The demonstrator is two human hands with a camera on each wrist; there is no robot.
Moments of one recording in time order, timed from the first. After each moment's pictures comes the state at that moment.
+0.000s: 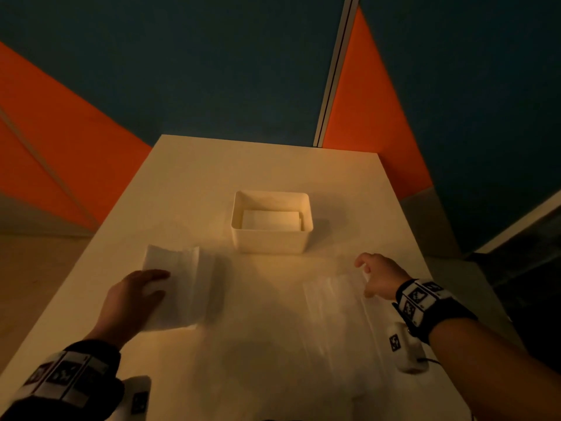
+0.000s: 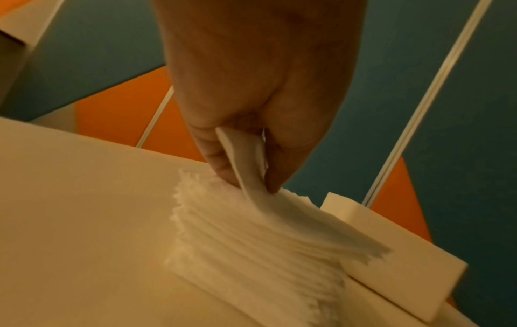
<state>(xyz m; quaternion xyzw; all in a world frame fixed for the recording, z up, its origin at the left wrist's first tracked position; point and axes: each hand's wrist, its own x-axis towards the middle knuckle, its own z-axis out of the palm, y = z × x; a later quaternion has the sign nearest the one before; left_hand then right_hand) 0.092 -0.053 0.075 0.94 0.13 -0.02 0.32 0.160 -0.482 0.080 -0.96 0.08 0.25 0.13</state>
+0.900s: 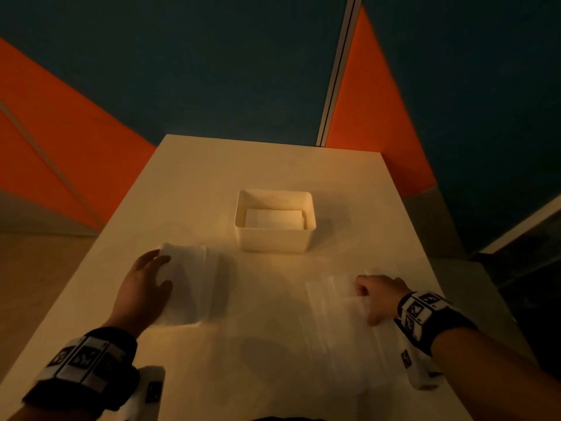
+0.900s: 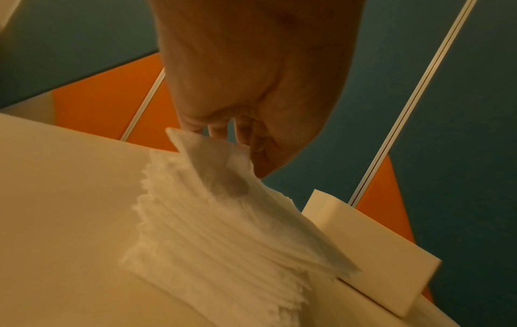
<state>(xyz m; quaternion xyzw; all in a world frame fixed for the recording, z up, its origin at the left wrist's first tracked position) 0.102 -0.057 0.070 0.96 0.10 0.02 0.27 0.139 -0.474 0.072 -0.94 -0.02 0.33 0.00</state>
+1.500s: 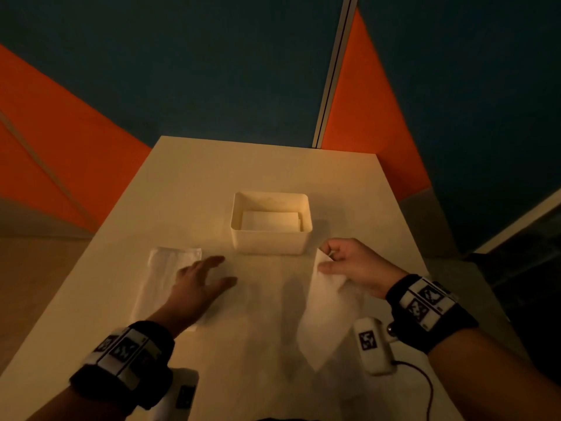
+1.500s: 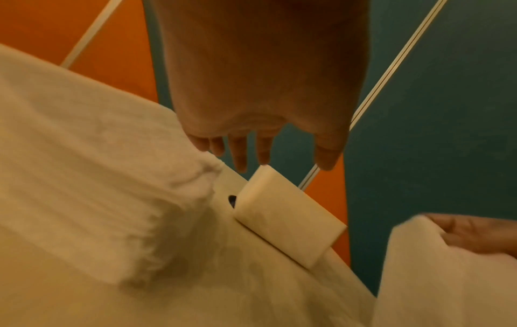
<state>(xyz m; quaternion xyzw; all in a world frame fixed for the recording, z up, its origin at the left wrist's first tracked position) 0.112 -0.126 0.089 0.89 0.08 -0.15 0.42 0.141 -0.417 0.143 -0.80 -0.02 0.24 0.55</state>
